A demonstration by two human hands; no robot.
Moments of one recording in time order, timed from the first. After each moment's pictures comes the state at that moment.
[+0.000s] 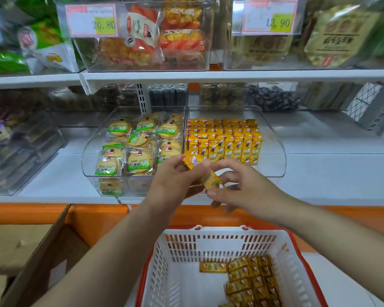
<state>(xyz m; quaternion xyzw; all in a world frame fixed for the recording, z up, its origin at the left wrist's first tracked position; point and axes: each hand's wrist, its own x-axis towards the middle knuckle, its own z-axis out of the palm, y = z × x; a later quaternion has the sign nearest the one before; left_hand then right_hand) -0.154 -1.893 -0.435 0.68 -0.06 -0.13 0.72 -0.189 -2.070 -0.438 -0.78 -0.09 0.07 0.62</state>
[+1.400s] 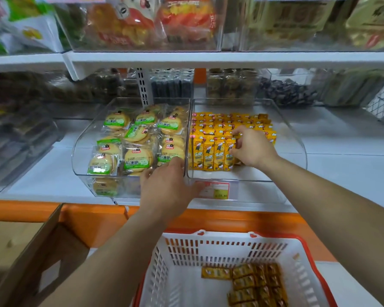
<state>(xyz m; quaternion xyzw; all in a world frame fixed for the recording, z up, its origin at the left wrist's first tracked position) -0.104 -1.888 -0.483 0.97 -0.06 0.03 0.23 -0.017 -2.124 -0.493 -0.97 0.04 -0.11 0.22</state>
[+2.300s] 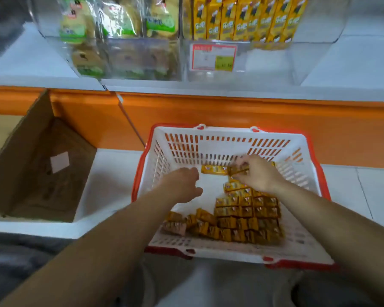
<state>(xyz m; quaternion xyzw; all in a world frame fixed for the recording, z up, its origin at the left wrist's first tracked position) -0.218 -1.883 -0.708 0.93 -0.14 -0.32 0.09 -0.230 -2.125 -0.720 -0.95 0.00 0.20 0.23</state>
